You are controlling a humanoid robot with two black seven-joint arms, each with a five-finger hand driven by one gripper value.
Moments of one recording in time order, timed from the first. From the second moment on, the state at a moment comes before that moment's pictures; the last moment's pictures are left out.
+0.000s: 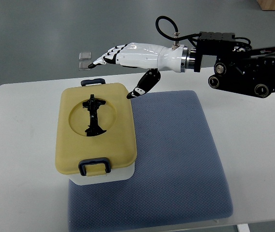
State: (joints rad) left arm 0.00 0.00 -0.08 -0.18 -0.07 0.10 0.13; right arm 1.49 -0.33 -0.26 1.09 -1.07 -0.19 0.61
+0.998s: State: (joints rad) left arm 0.00 0.00 -0.08 -0.18 -0.07 0.10 0.13; right arm 1.38 -0.10 -0.16 0.96 -1.03 -0.22 0.61
